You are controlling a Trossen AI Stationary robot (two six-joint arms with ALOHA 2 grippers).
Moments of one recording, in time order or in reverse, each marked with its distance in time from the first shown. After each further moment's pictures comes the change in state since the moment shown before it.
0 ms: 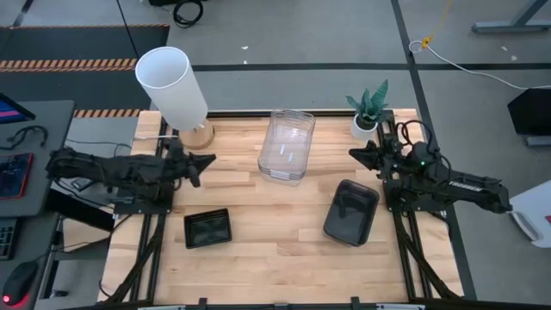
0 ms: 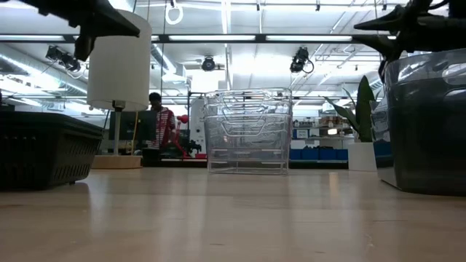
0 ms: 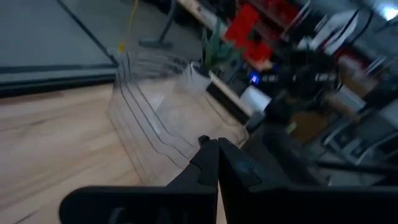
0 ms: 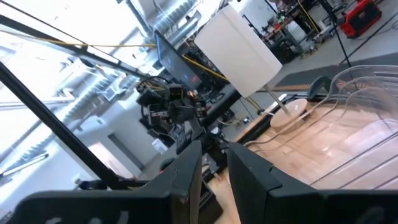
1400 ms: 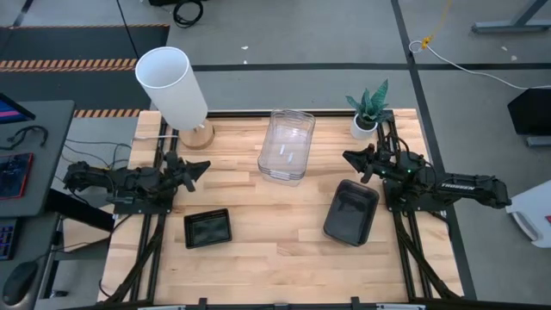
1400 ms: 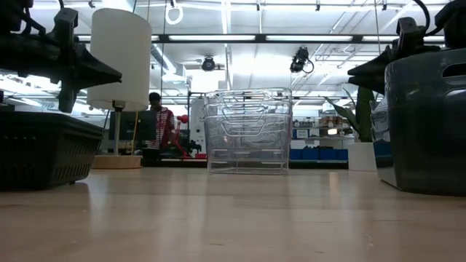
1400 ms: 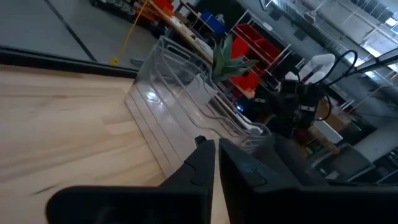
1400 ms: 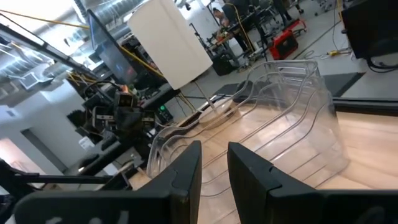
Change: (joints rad) left arm -0.005 -0.511 -0.488 0.158 -0.056 0.005; right arm 0.074 -0.017 -0.178 0.035 0.291 -0.184
